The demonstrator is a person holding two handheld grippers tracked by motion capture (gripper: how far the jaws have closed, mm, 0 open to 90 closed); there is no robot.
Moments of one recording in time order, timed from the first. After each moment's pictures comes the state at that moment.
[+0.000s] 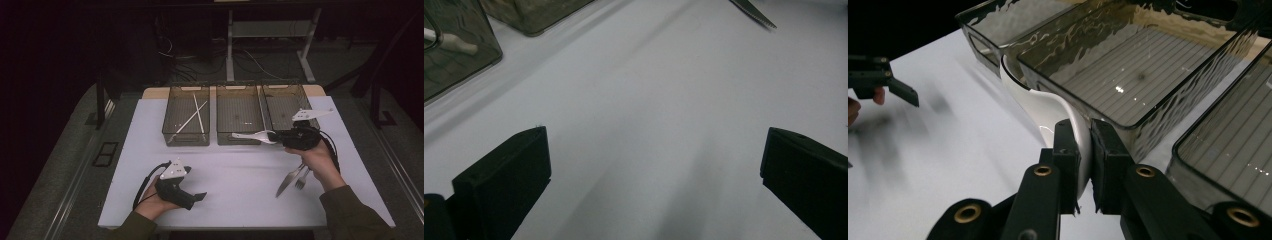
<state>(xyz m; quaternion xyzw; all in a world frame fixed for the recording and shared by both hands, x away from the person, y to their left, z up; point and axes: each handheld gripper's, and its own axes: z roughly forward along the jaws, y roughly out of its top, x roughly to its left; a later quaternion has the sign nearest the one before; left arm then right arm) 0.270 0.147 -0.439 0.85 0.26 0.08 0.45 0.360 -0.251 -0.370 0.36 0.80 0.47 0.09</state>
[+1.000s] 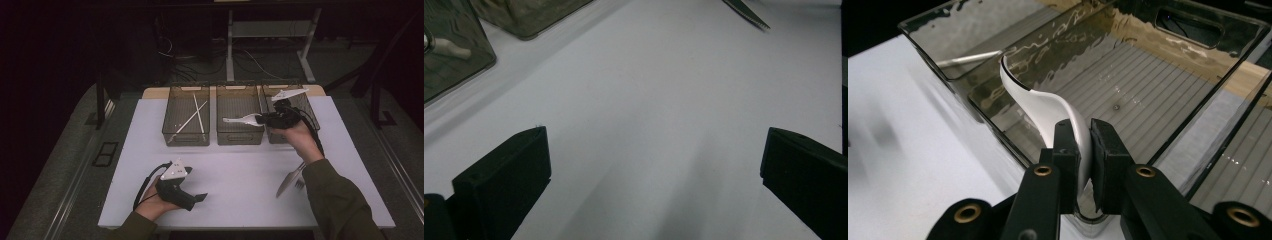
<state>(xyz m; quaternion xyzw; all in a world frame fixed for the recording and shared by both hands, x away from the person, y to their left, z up) 0.267 0.144 -0.438 0.85 0.26 0.08 0.46 0.419 -0.211 -0.357 0.38 0.82 0.42 0.11</state>
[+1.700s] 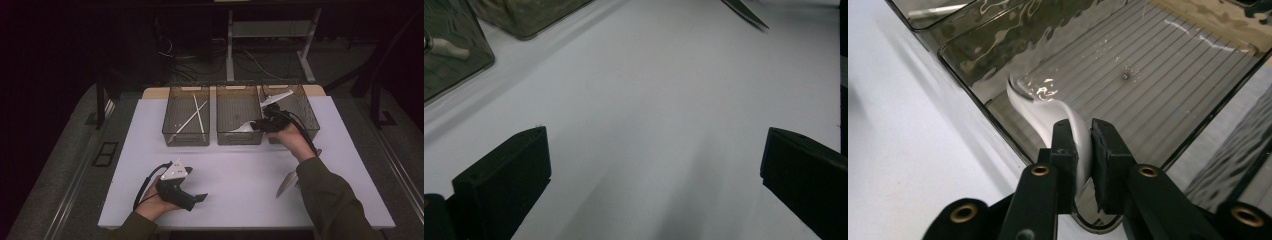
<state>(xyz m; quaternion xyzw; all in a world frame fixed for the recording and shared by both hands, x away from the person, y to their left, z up) 0.267 0.144 -0.438 0.85 0.25 0.08 0.45 0.431 -0.193 -0.381 0.37 0.85 0.36 0.10</state>
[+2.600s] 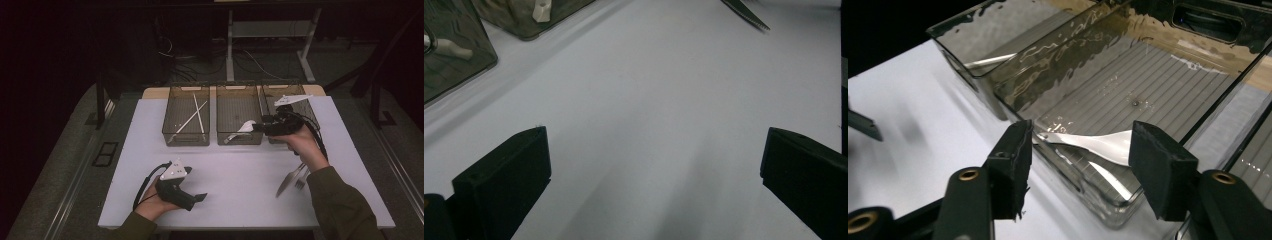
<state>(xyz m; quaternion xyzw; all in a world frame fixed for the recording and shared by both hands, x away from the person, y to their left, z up) 0.268 0.146 -0.438 0.85 0.25 0.08 0.45 0.399 -0.217 -0.360 0.37 0.81 0.45 0.10</state>
